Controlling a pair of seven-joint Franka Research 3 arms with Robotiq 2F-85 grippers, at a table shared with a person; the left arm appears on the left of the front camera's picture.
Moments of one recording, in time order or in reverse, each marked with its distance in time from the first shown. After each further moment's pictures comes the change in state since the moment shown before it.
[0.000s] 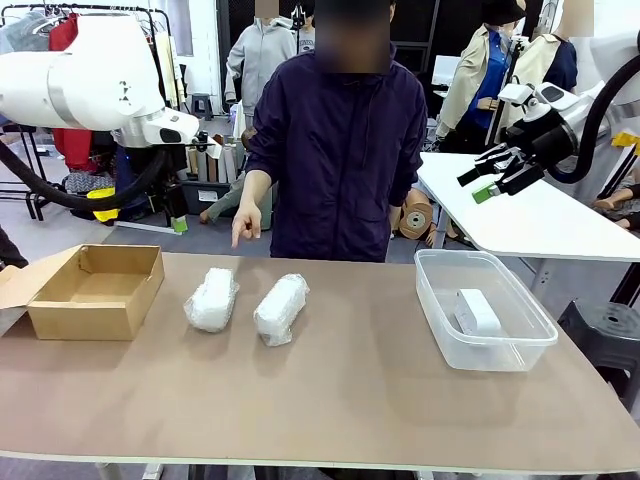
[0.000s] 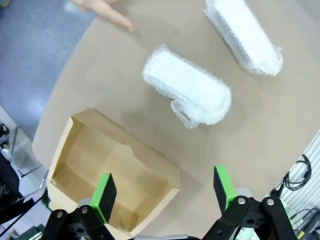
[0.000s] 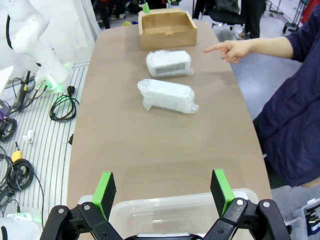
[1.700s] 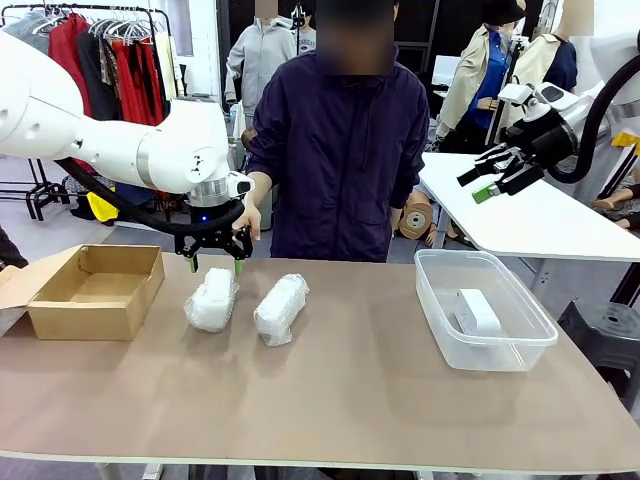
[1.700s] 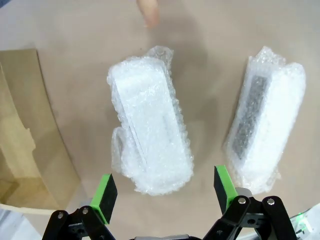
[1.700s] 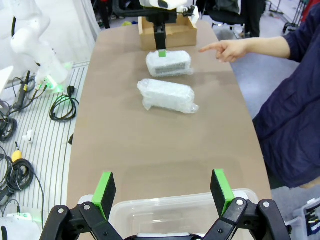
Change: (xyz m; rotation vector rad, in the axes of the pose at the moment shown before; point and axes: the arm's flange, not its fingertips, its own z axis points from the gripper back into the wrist) left arm 0.065 -0.050 -0.122 -0.014 0.136 0.793; right arm 0.000 0.000 0.000 0.000 0.000 0.000
